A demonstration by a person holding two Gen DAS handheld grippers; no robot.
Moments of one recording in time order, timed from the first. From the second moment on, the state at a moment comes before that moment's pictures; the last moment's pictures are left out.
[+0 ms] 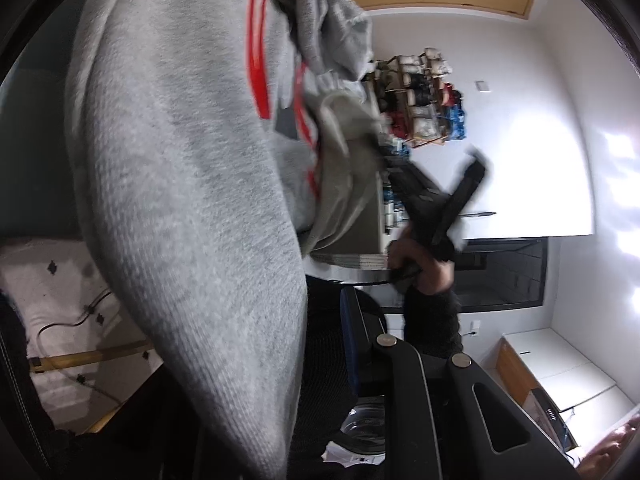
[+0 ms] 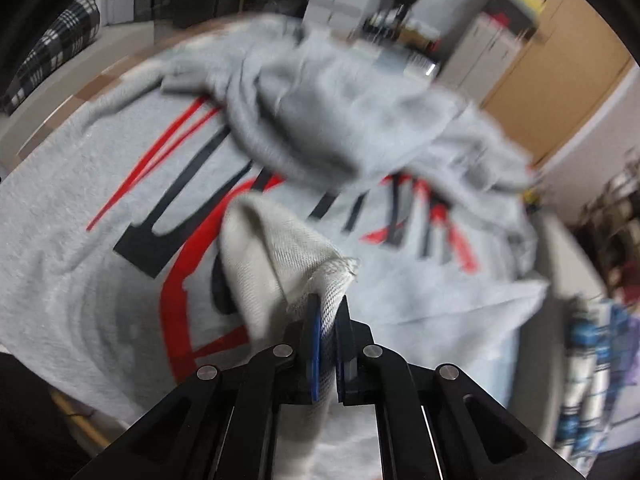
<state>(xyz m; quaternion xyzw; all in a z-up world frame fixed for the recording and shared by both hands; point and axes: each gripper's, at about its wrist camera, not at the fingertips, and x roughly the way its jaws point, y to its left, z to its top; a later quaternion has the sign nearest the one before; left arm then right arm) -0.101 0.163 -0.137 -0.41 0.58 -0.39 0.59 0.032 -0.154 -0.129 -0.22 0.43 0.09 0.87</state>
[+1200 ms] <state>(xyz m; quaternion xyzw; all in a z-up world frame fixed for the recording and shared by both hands) -0.049 0.206 -0.079 -0.54 0.49 -0.33 0.60 -0.071 -0.303 0.003 -0.14 0.13 -0.18 0.97</state>
